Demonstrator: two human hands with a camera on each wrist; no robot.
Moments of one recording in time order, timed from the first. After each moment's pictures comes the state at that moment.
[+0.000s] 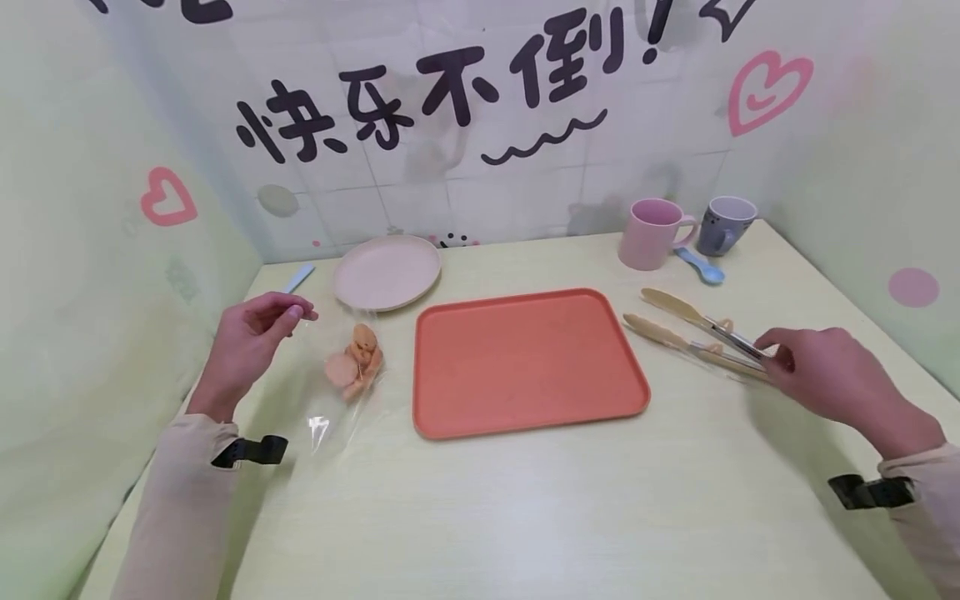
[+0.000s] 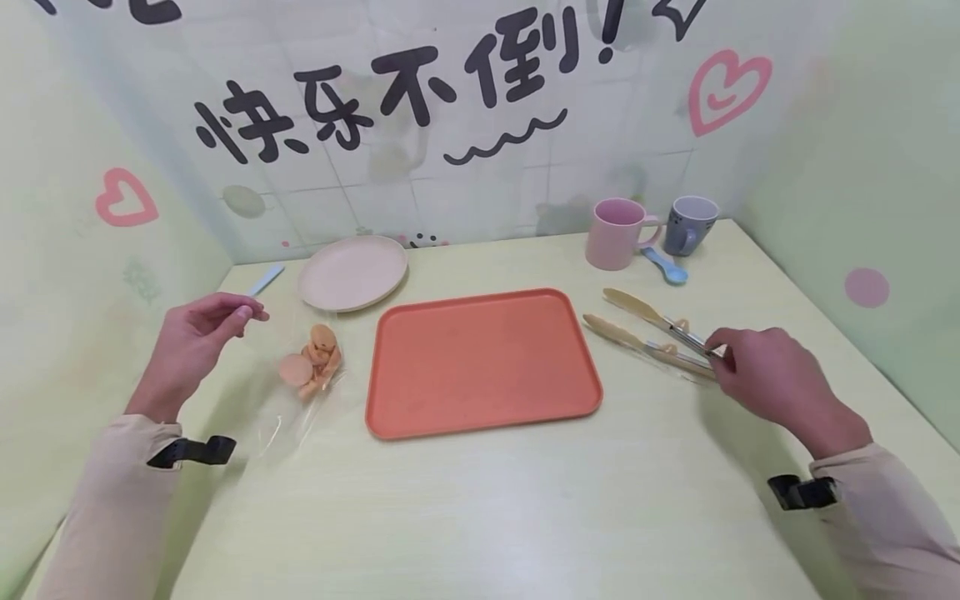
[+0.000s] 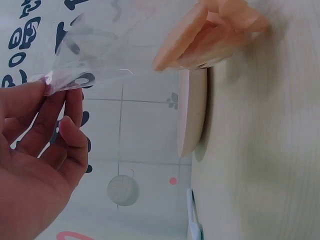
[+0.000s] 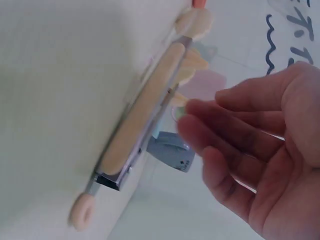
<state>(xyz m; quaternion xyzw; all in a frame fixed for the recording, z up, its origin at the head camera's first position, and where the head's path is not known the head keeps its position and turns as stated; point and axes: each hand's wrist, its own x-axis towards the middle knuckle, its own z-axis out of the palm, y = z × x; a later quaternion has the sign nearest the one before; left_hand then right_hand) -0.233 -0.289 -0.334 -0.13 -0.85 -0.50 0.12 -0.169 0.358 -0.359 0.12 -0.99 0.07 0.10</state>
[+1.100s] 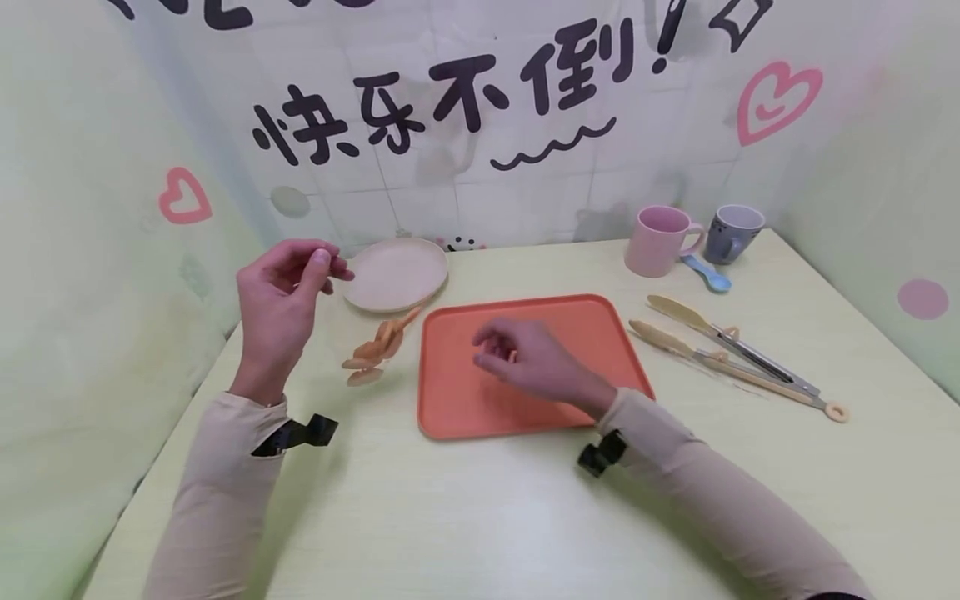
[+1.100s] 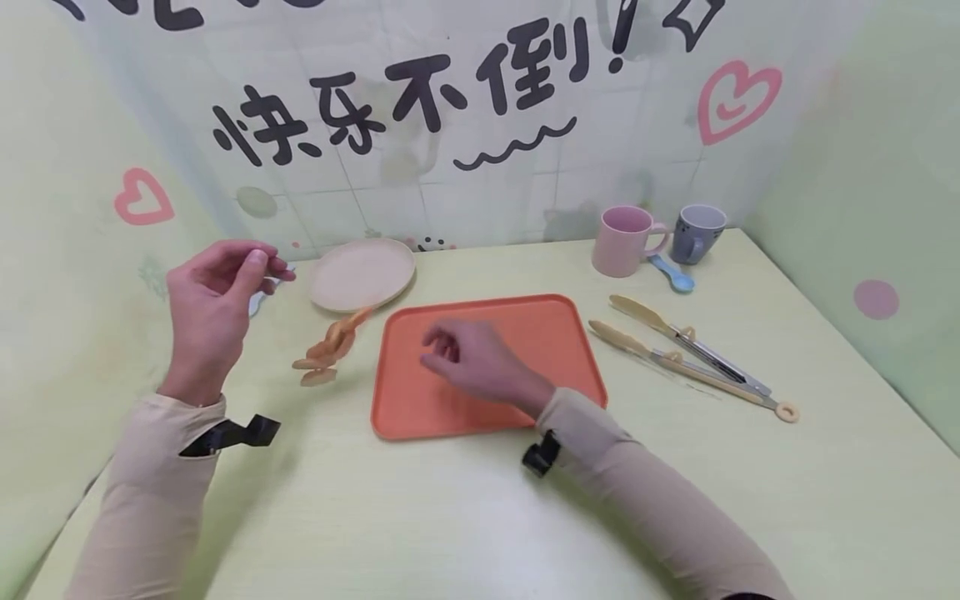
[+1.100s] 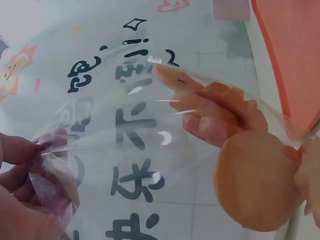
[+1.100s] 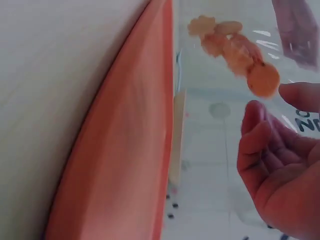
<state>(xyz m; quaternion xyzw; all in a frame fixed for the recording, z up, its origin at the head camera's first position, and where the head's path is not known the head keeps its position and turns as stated) -0.216 -0.201 -0.271 -0.16 -0.69 -0.65 0.27 -0.223 0.086 -0.349 0.29 -0.84 0.46 -0.04</state>
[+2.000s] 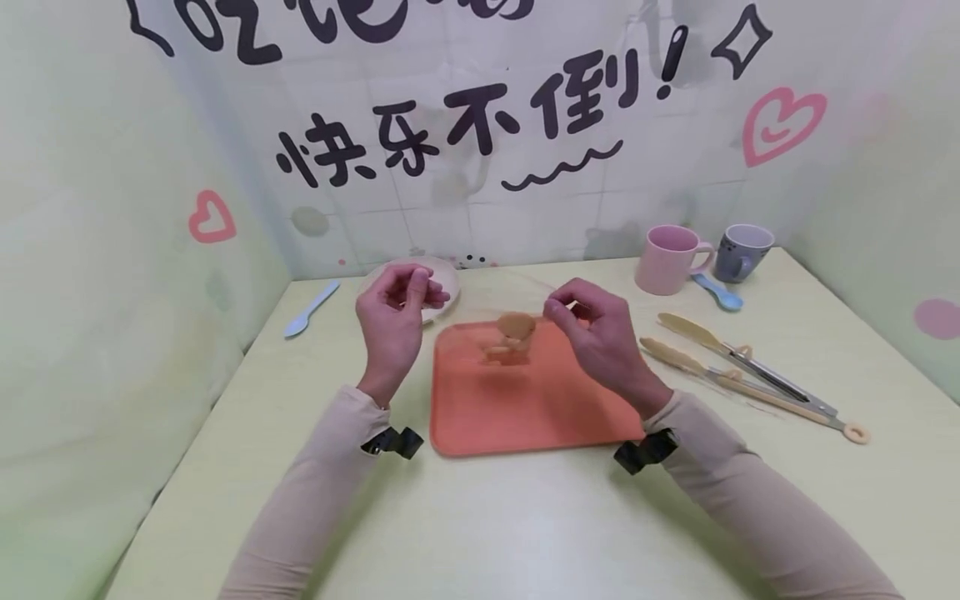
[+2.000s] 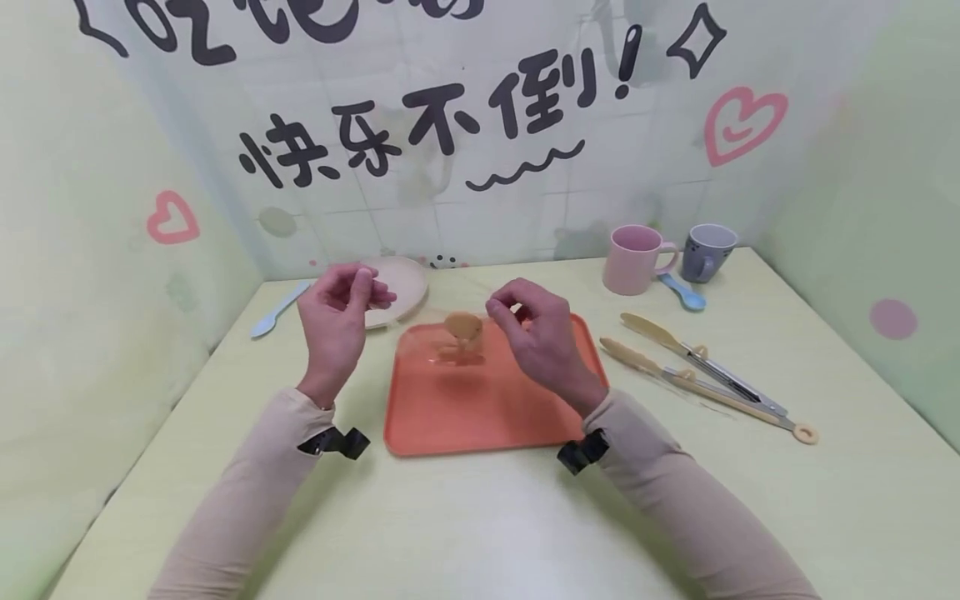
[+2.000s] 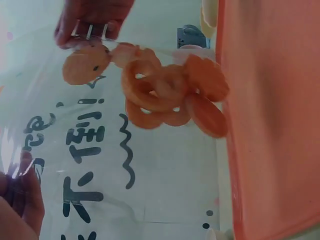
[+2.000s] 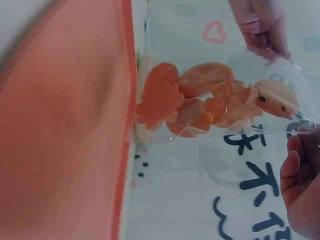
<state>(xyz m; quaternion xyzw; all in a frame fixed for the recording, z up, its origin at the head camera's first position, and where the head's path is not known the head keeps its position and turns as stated) -0.240 -0.123 -0.309 -0.17 -0.67 -0.66 0.29 -0.222 0.122 -0.324 0.26 -0.76 0.55 0.24</state>
